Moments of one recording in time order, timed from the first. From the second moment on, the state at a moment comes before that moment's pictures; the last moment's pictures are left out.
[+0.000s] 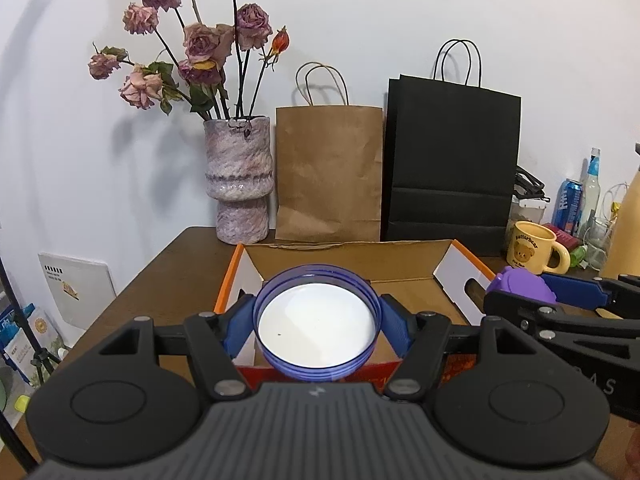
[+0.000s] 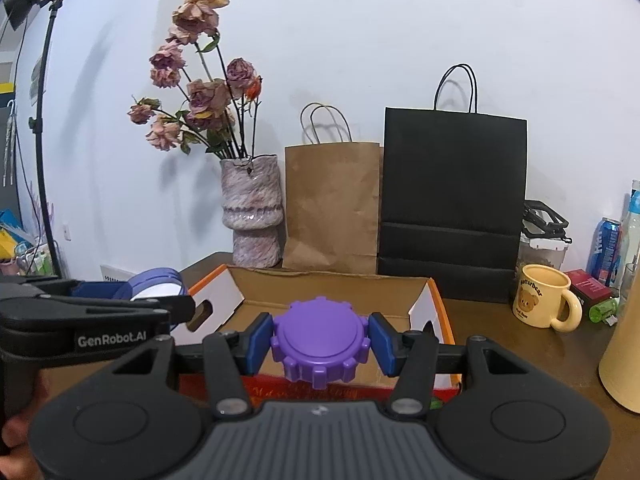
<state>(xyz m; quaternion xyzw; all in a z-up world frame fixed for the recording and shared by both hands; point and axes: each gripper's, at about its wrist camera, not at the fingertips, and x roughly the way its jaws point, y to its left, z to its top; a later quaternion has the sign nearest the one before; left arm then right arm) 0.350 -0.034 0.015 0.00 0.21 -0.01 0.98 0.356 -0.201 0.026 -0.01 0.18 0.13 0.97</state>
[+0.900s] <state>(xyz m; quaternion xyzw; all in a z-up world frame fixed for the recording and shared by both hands) 0.442 -0.038 0.010 -0.03 0.22 0.02 0.97 0.454 -0.203 0.013 0.00 0.20 0.12 0.97</state>
